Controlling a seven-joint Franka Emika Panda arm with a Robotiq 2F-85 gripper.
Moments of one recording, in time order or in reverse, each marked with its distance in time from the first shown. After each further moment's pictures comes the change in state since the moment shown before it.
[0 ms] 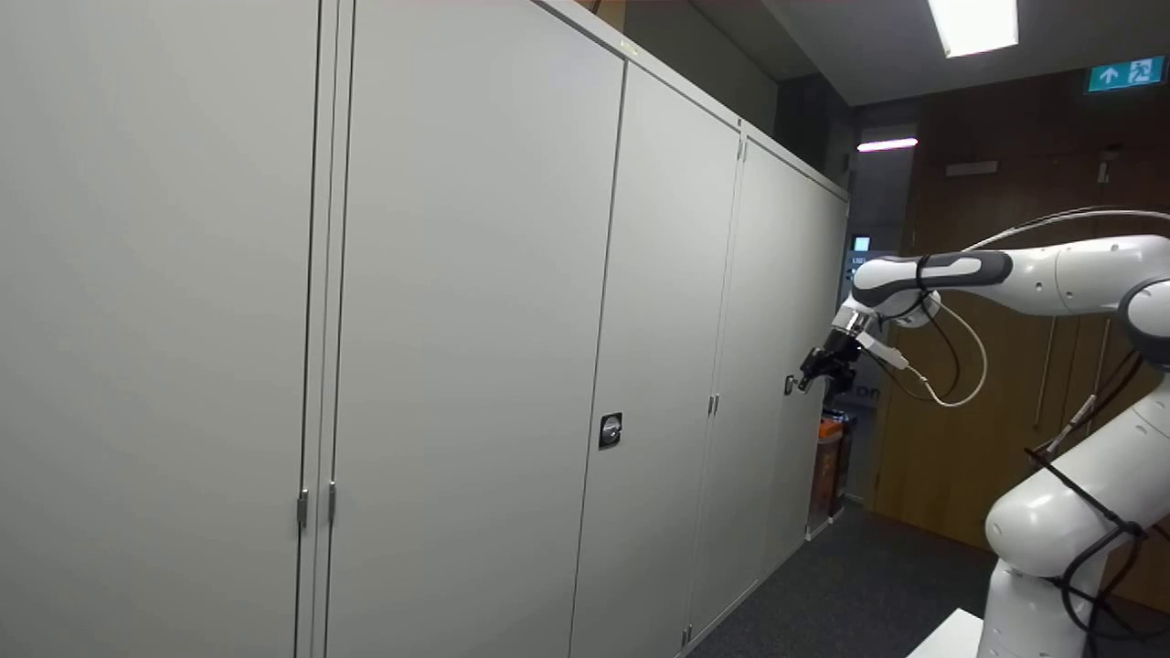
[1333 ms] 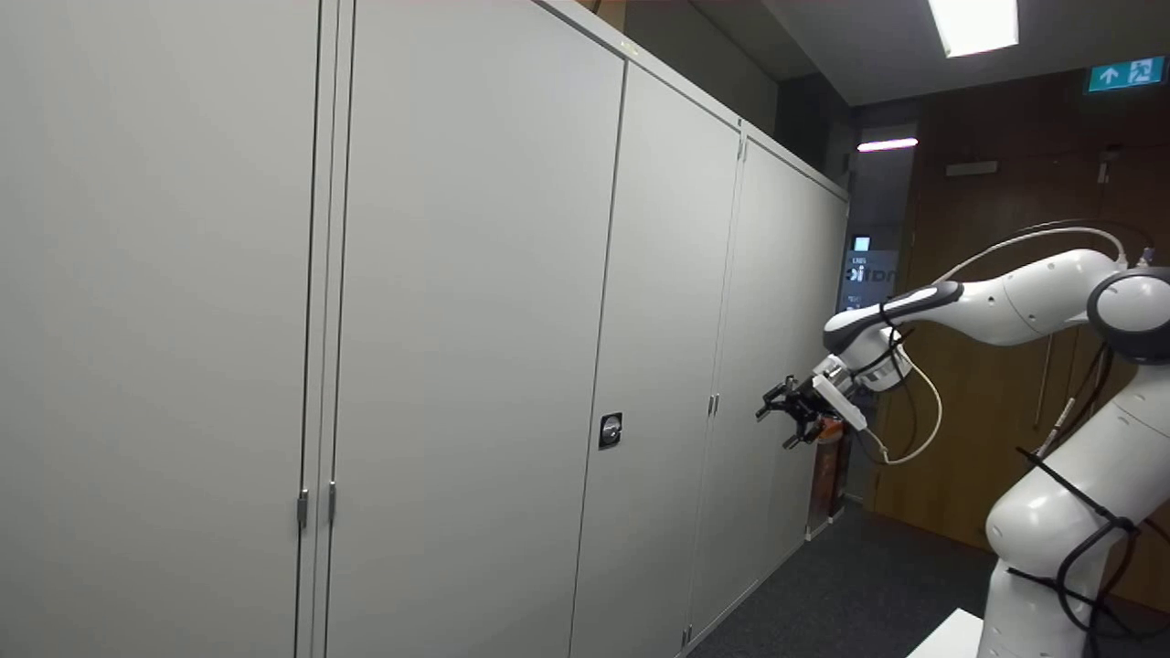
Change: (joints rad) arm 0.011 0.100 0.083 -0.277 0.539 0.517 0.105
